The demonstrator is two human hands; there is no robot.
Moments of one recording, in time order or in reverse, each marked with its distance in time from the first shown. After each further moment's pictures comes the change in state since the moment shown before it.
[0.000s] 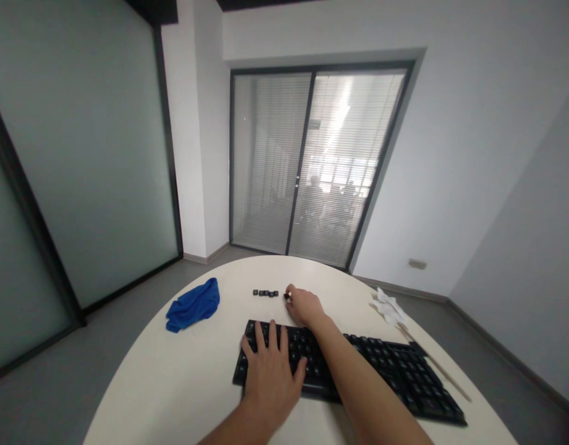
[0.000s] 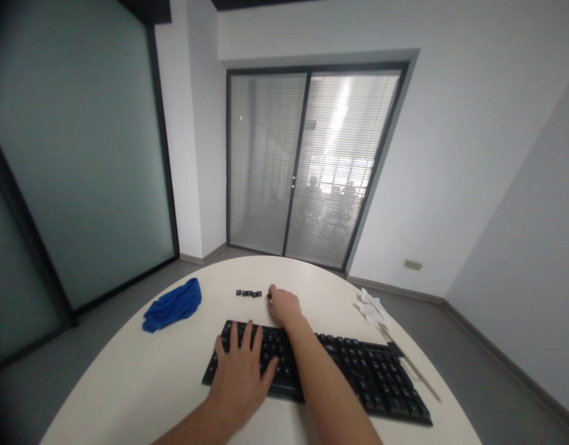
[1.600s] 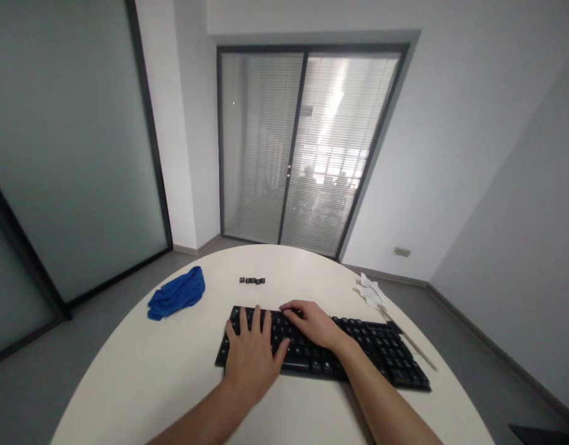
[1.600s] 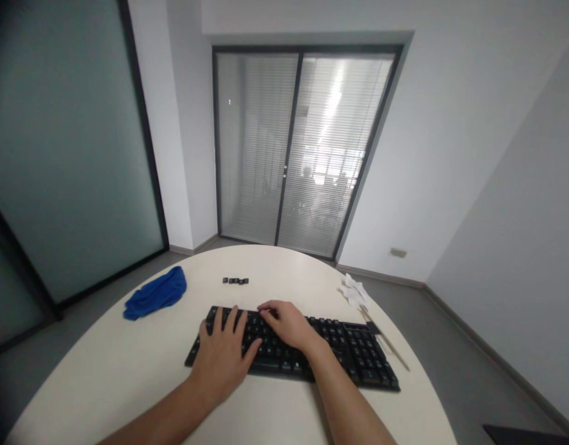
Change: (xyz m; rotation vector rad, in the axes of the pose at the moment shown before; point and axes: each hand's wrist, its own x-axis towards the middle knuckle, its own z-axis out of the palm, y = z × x) left_hand 0.000 0.000 -0.005 0.042 0.020 0.033; right_hand -0.091 0.038 -0.010 0.684 0.011 -0.226
